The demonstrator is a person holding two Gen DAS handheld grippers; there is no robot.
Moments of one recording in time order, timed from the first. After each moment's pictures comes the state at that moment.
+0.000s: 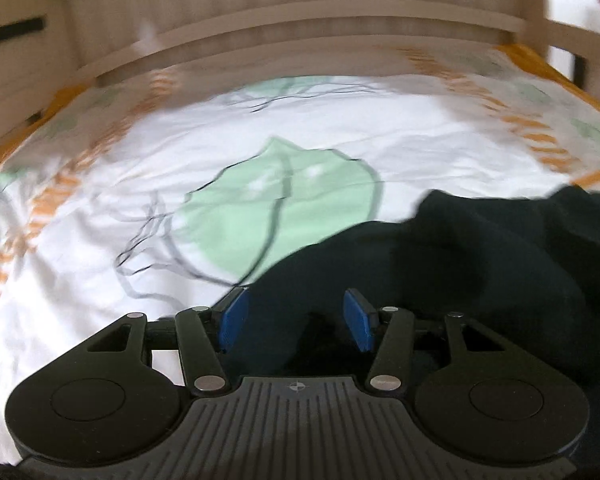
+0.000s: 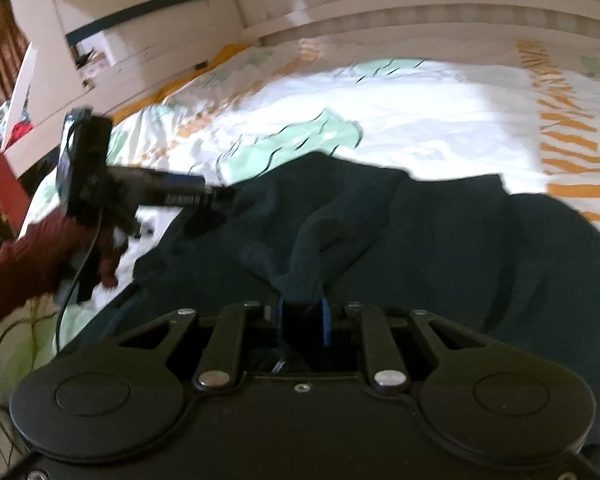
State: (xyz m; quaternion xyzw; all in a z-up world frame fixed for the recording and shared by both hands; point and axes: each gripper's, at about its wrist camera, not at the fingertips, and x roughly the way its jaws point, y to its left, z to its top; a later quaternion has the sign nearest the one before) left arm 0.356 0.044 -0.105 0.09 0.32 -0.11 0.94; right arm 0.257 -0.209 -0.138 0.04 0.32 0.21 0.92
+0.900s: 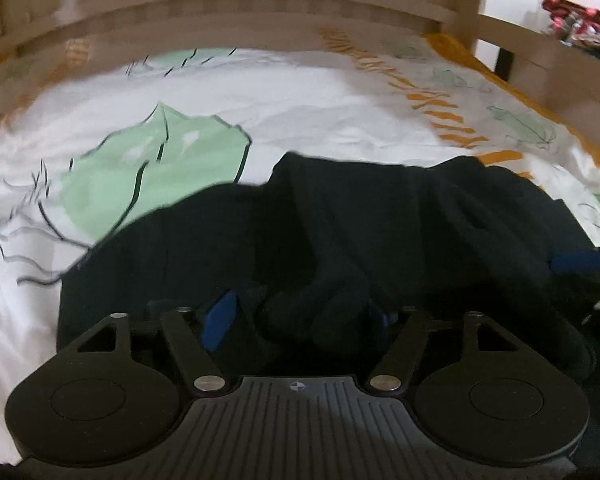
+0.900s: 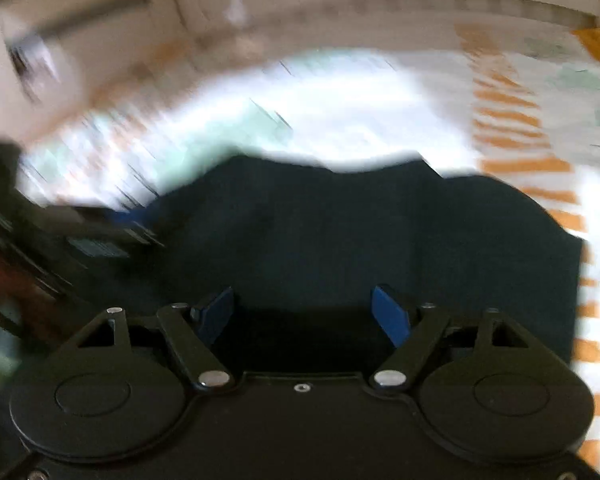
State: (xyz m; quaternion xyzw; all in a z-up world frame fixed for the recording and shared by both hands) left arm 0.338 0.001 -0.128 0.06 0.35 -0.26 0.90; right arm 0.272 -0.245 -0.158 0.03 0.34 0.10 0.93
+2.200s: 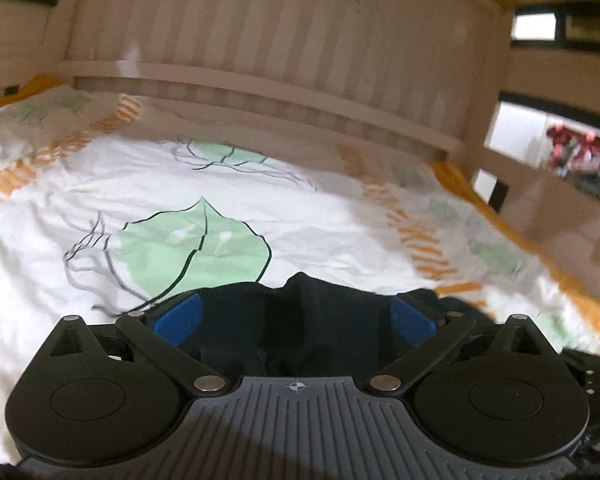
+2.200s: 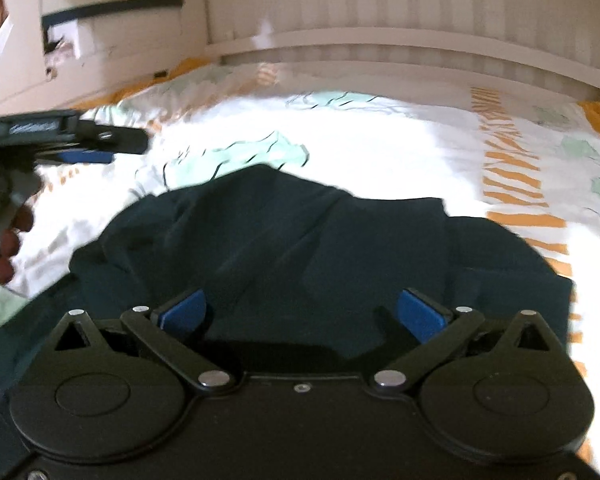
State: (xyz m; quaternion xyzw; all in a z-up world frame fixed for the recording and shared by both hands) left arm 0.268 0.061 -0.050 -0.08 0.23 -0.23 0.94; right arm 0.231 -0.214 -0.135 0.00 0.26 0.10 0.96
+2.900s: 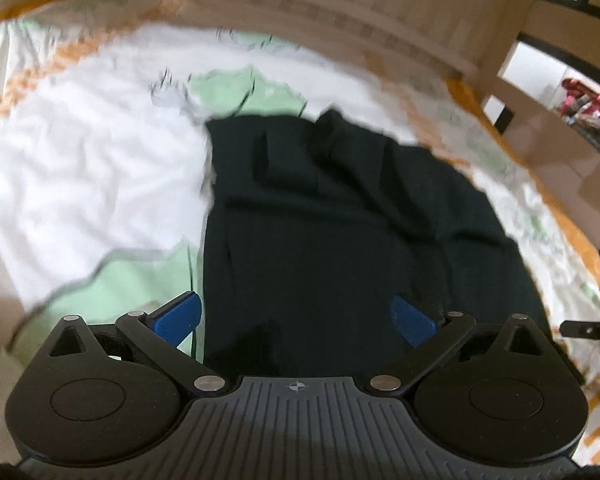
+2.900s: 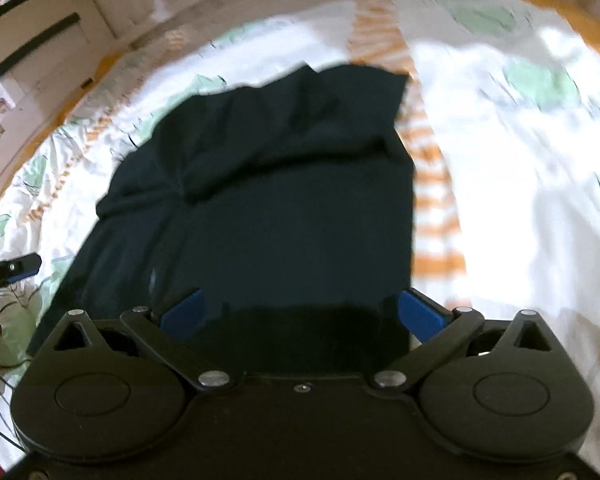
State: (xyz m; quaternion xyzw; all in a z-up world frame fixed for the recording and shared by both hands) left arm 0.148 0.131 -0.099 -0.08 0.39 -0.22 0.89; right arm 0.079 -0.281 -0.141 0.16 0.40 0.02 0.90
